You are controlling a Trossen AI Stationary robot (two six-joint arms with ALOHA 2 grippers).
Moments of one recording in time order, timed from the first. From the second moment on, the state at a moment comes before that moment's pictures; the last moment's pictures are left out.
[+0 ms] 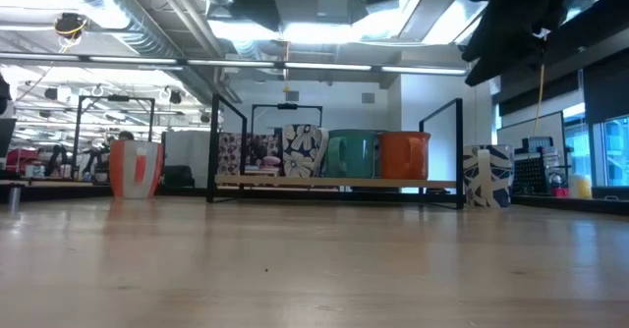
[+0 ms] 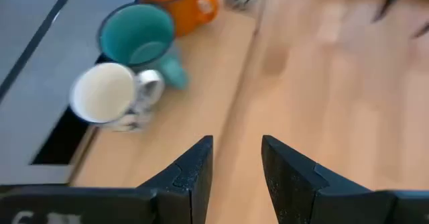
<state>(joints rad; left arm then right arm) 0.37 1.47 1.63 -0.98 0.02 0.04 0.34 1.13 0.82 -0.57 0.38 0.79</state>
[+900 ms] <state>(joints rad) 0.10 1.15 1.12 -0.69 -0.16 -0.23 -0.04 0.97 1.09 -1.18 0.45 0.72</state>
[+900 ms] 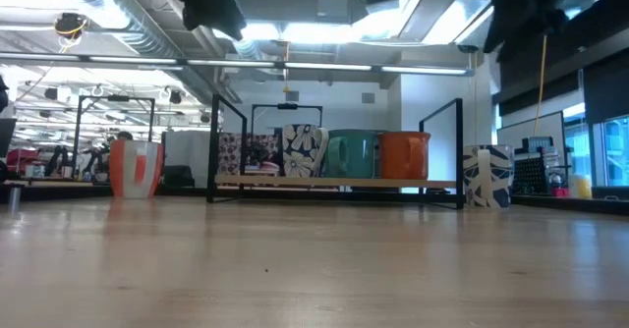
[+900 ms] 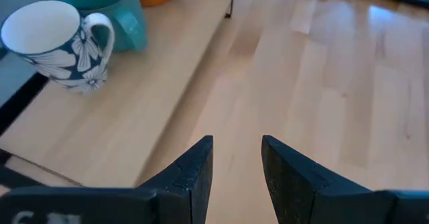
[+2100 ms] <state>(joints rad) 0.10 1.15 1.12 -0.69 -0.17 -0.20 -0.57 1.20 0.80 -0.91 0.24 -0.43</state>
